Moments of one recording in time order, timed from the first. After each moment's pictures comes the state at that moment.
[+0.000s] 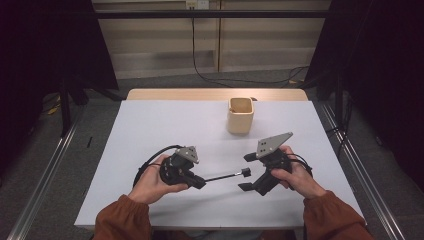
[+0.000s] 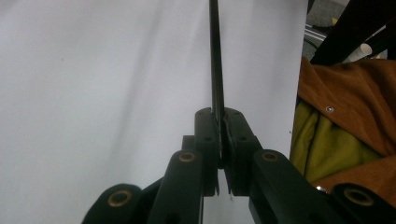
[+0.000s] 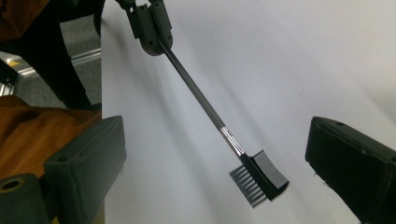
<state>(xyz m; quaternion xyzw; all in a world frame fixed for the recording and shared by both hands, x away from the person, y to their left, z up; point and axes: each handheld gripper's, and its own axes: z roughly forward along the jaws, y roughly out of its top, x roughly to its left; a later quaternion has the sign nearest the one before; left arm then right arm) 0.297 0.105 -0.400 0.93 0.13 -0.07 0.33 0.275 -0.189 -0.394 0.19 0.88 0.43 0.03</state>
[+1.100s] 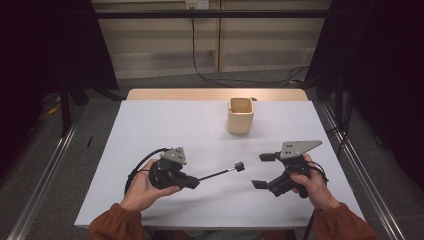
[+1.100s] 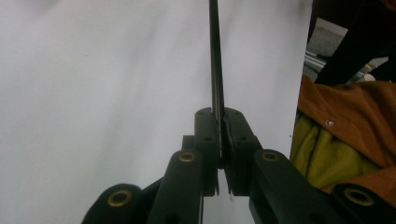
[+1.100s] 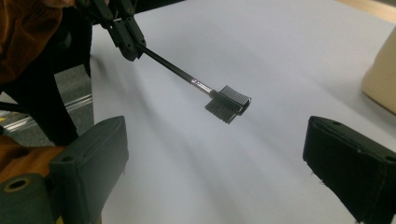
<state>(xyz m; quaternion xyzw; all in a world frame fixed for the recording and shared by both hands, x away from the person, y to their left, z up) 0.287 0.130 -0.401 0.90 0.17 -0.06 0.39 0.256 -0.231 -0.403 0.25 0.83 0.50 0.06</state>
